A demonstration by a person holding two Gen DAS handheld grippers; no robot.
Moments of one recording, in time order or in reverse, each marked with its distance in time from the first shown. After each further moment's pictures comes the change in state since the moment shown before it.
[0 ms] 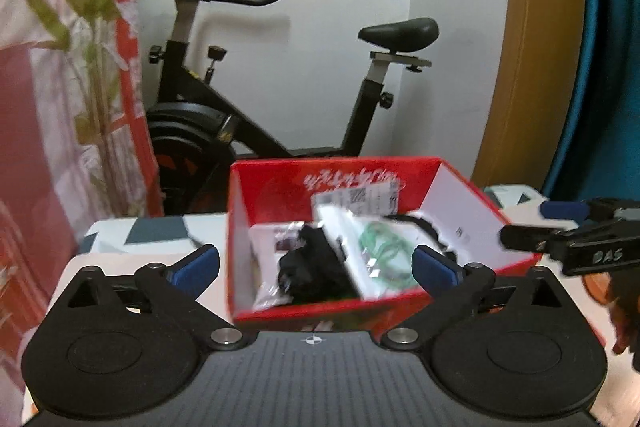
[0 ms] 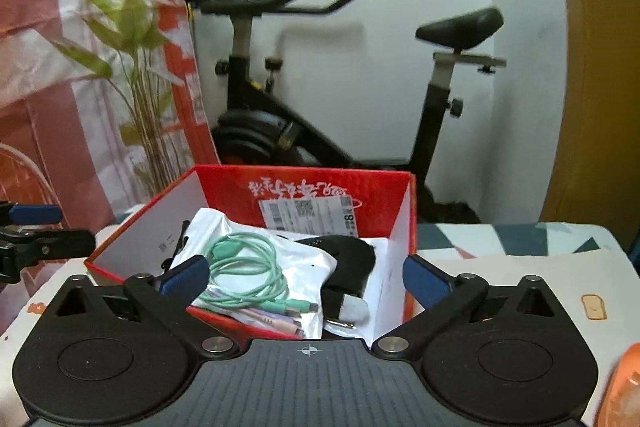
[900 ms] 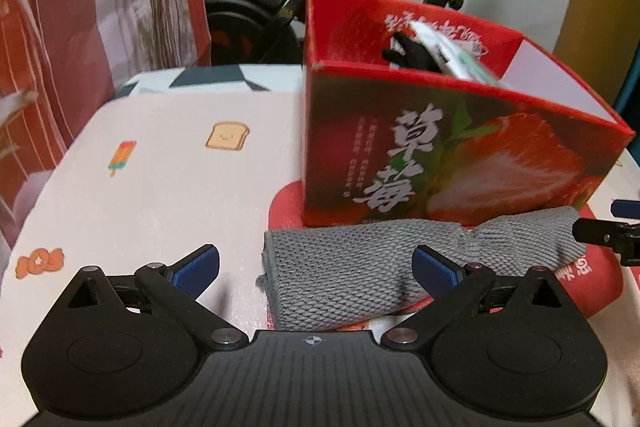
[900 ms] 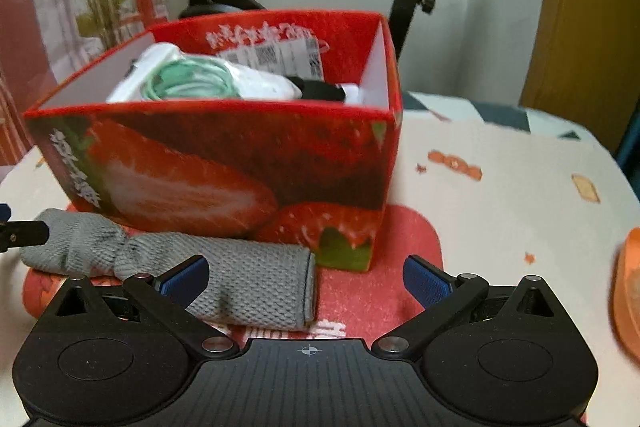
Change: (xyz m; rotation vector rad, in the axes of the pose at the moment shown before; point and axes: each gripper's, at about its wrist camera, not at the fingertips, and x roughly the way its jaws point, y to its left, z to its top) left arm 0.038 0.039 -0.097 -0.123 0.266 0.121; right arm 0.037 0.002 -0.096 0.011 0.276 -0.126
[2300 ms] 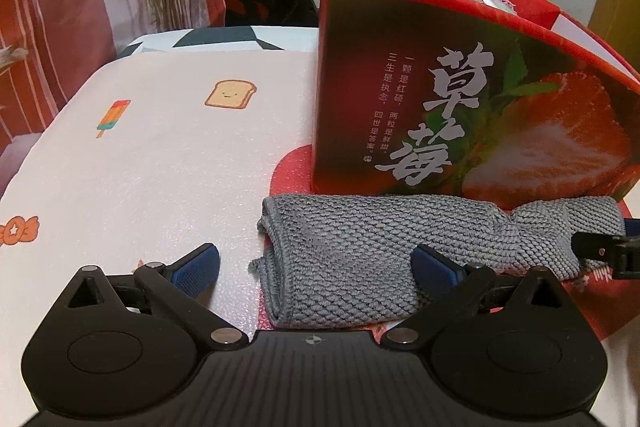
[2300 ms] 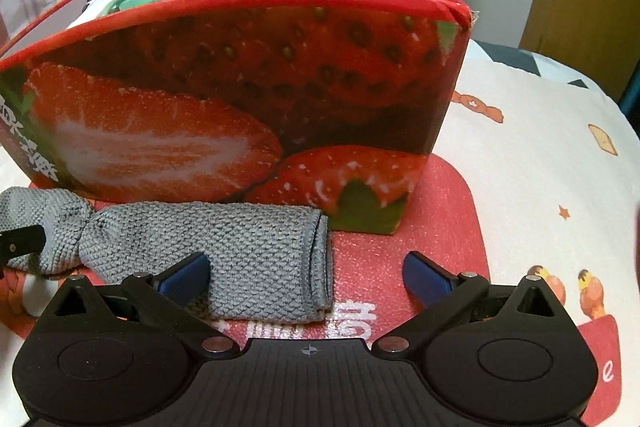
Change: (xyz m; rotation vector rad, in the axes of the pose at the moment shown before) left arm 0.035 -0.005 -0.011 -0.038 0.060 0.053; right arm 0.050 0.015 -0.004 0.052 0.148 -0.058
